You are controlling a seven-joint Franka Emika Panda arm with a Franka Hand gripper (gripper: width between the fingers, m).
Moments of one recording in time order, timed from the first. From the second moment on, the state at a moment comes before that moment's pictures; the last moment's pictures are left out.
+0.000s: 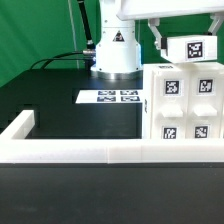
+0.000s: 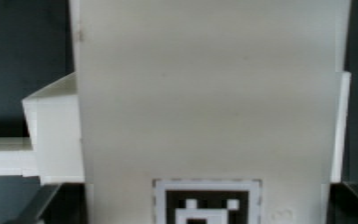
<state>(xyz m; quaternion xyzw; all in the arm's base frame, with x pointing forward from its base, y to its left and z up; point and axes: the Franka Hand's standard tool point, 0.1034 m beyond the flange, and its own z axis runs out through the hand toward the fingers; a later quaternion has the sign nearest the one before) 0.610 0.063 0.162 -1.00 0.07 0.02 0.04</state>
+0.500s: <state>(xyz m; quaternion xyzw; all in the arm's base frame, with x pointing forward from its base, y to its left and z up) 0.610 0.065 0.162 -0.96 0.28 0.03 0.04</state>
